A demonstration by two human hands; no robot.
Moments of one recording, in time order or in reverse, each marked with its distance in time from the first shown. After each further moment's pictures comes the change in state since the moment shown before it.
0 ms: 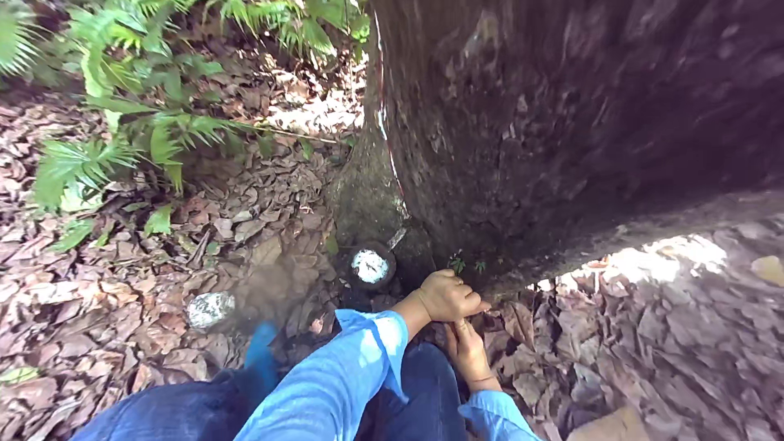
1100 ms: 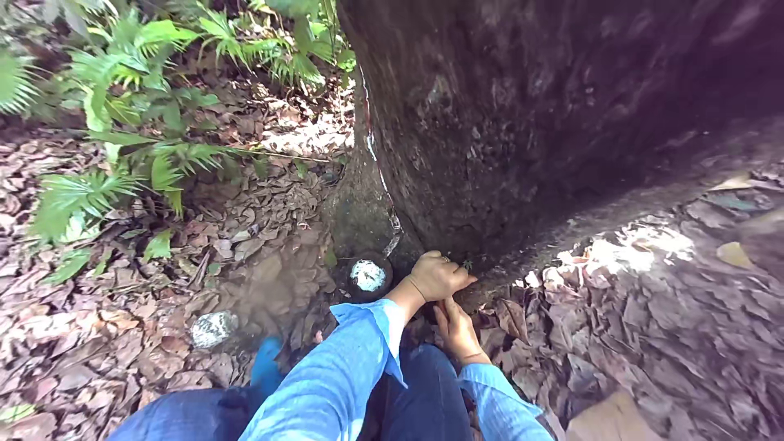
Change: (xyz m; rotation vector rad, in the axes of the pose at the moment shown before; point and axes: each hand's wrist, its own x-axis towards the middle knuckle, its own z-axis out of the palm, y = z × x) left_hand 0.030 -0.026 -0.019 0.106 -0.051 -0.037; right_hand 0.046 -0.025 -0.004 0.100 -0.100 0.133
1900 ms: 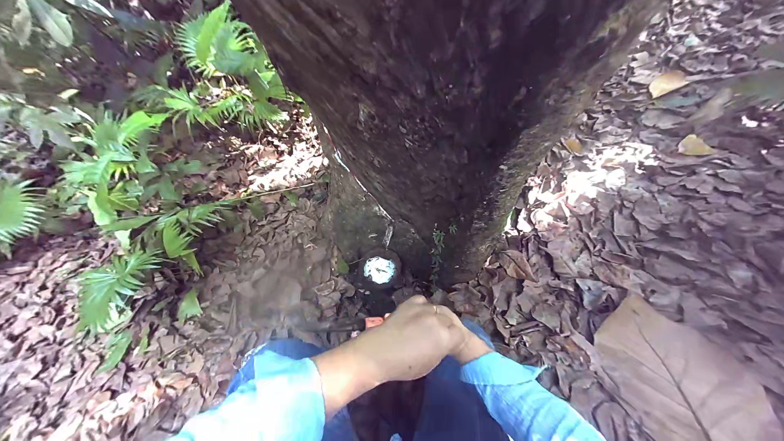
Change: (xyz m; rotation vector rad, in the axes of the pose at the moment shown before) left_hand 0.036 0.063 -0.225 -0.490 -0.987 0.104; right_hand -0.020 -0.128 -0.027 0.102 -0.600 0.137
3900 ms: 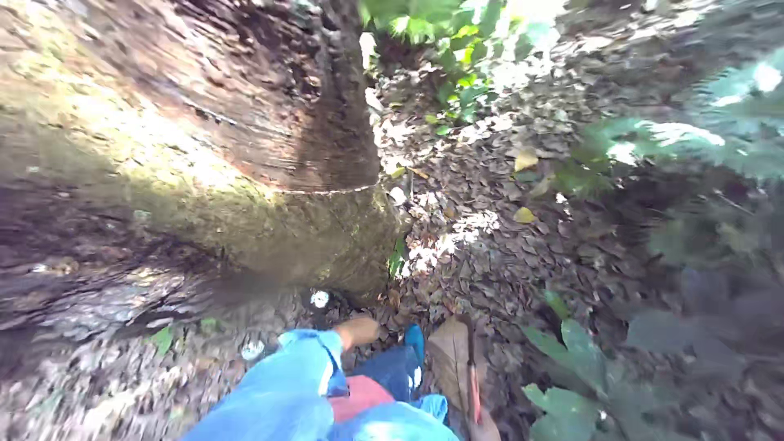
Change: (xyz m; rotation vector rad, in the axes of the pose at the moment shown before) left_hand 0.320 0.160 -0.238 -0.295 -0.777 -0.701; right_hand -0.397 -0.020 -0.426 0.731 0.240 1.179
